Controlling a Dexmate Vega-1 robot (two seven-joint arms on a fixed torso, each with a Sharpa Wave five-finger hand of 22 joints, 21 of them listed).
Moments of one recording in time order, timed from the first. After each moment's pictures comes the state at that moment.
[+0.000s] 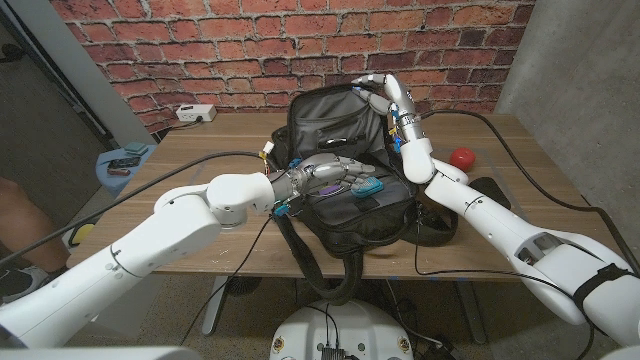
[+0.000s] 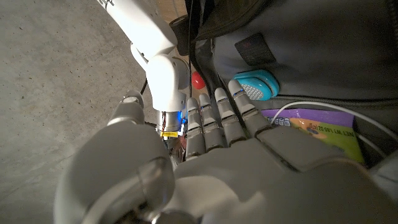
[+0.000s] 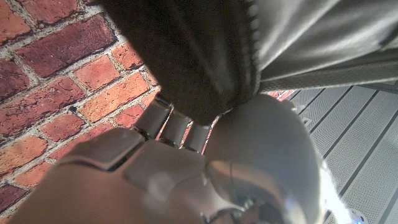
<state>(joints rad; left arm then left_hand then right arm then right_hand) 0.98 0.89 0.44 -2.34 -0.58 0.46 -0.06 0.74 0.08 0.30 -0.13 0.22 0.46 0.08 0.23 0.19 0.42 0.00 0.30 0.26 0.42 0.01 0.27 0.20 0.34 0.07 0.46 0.19 -0.51 -0.42 -0.64 -1.20 -0.34 0.45 -0.63 1.19 0.14 0.16 -0.14 0.18 1.01 -0.14 0.31 0.24 1.00 -0.15 0.37 0.38 0.92 -0.12 0.23 0.31 0.85 -0.11 0.22 0.18</state>
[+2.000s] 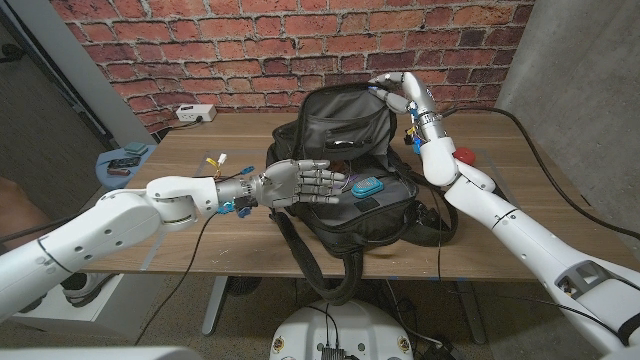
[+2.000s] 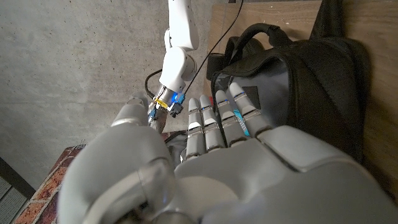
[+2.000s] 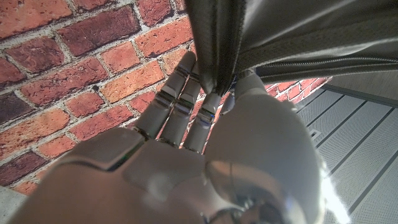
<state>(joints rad) 1.17 1.13 0.19 -2.18 -1.19 0.30 -0.36 0.73 0.11 0.34 -0.14 0.22 0.48 0.10 0.22 0.19 0.43 0.03 0.30 0.28 0.42 0.04 0.25 0.22 0.33 0.10 0.44 0.19 -0.69 -0.56 -0.52 -1.55 -0.31 0.23 -0.53 1.19 0.15 0.16 -0.14 0.17 1.01 -0.14 0.31 0.24 1.00 -0.15 0.37 0.38 0.92 -0.12 0.22 0.31 0.84 -0.10 0.22 0.18</state>
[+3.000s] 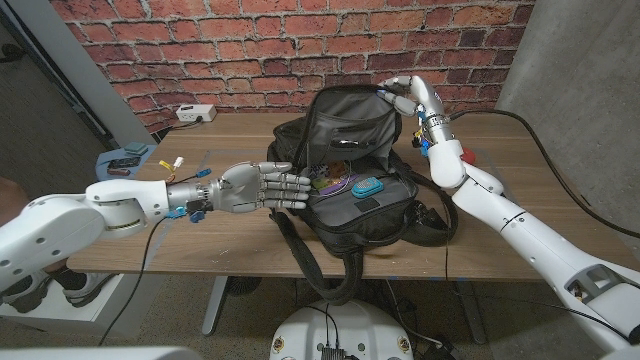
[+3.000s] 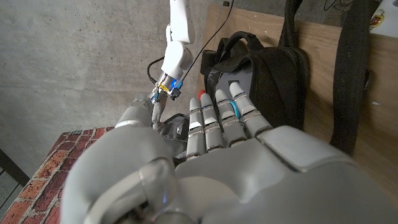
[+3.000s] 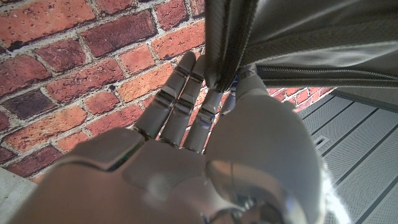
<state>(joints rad) 1.54 1.11 -0.28 -2.19 -1.20 0.41 -0.50 0.71 0.14 0.35 -0.13 0.22 0.48 0.12 0.21 0.19 0.44 0.05 0.29 0.29 0.42 0.06 0.25 0.23 0.33 0.12 0.43 0.19 -0.72 -0.60 -0.50 -1.57 -0.30 0.21 -0.53 1.18 0.14 0.16 -0.14 0.18 1.01 -0.14 0.30 0.24 1.00 -0.15 0.36 0.38 0.92 -0.13 0.22 0.32 0.84 -0.11 0.22 0.18</state>
